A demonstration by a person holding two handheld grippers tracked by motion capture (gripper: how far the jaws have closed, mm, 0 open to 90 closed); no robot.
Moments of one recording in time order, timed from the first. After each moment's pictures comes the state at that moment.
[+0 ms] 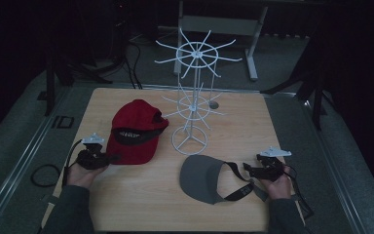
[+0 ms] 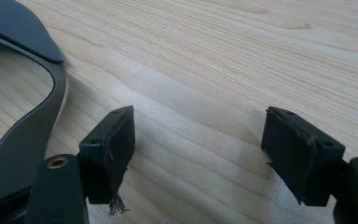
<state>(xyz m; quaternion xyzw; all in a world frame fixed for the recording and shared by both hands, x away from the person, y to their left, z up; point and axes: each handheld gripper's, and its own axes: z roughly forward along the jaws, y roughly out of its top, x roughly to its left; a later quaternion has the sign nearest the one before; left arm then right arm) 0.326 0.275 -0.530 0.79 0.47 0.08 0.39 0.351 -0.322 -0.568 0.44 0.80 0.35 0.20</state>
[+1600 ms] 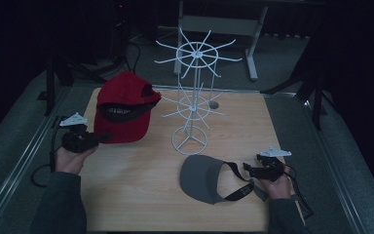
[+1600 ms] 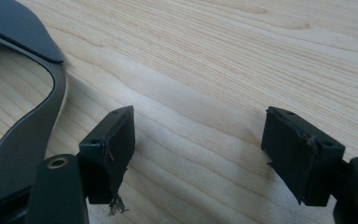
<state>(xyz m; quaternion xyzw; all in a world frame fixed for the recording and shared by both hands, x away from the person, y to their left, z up) 0.335 0.295 -0.461 0.75 0.47 0.14 0.45 0.351 -0.322 -0.568 0.44 0.80 0.35 0.19</state>
